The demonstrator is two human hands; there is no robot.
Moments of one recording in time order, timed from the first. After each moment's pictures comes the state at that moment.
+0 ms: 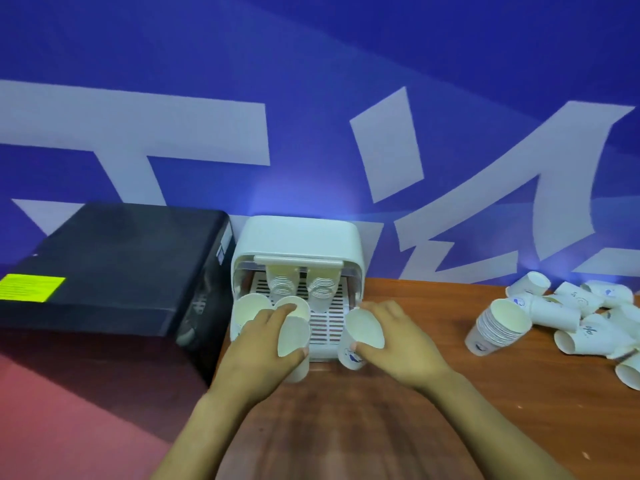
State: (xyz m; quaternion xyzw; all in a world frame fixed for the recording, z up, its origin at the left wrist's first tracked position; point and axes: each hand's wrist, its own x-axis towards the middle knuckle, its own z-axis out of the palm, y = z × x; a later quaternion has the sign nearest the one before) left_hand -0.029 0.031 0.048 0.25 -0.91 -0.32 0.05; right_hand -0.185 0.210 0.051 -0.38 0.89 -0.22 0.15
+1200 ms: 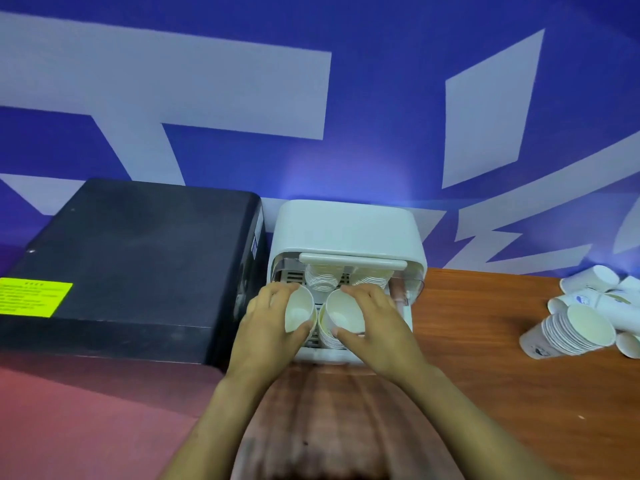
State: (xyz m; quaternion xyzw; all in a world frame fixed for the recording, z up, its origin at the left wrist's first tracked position) left_hand -0.042 -0.071 -0.006 0.27 -0.90 -0.32 0.12; right_hand -0.167 0.078 0.001 -0.41 0.88 -0.22 0.12
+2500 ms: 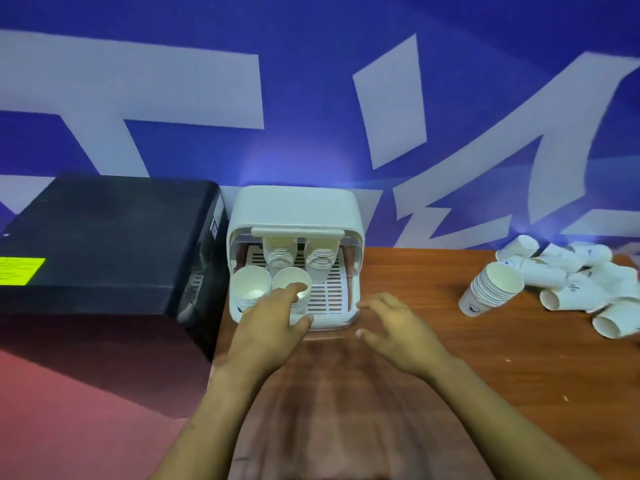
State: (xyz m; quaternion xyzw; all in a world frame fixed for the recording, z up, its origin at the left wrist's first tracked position) left_hand -0.033 0.024 0.035 0.22 -0.93 -0.30 0.05; right_hand -0.163 0.210 0.025 -0.38 0.89 -0.18 0.17
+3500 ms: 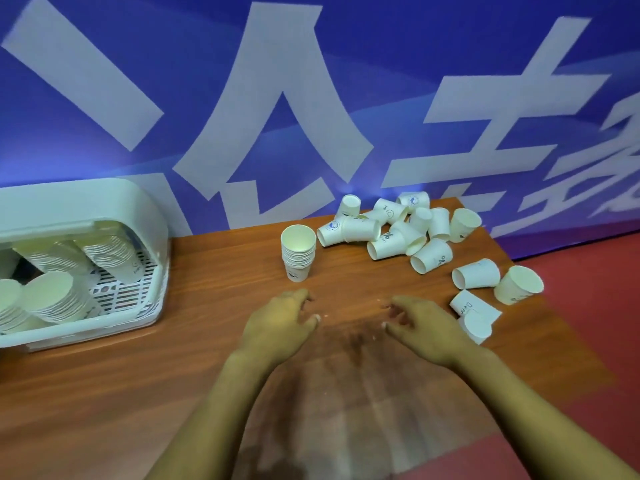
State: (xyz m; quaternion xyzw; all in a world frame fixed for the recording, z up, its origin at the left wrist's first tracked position) left_hand -0.202 0.364 0.034 0.09 -0.95 -0.30 -0.06; right_hand -0.280 0.599 0.047 -0.22 0.94 -0.19 0.20
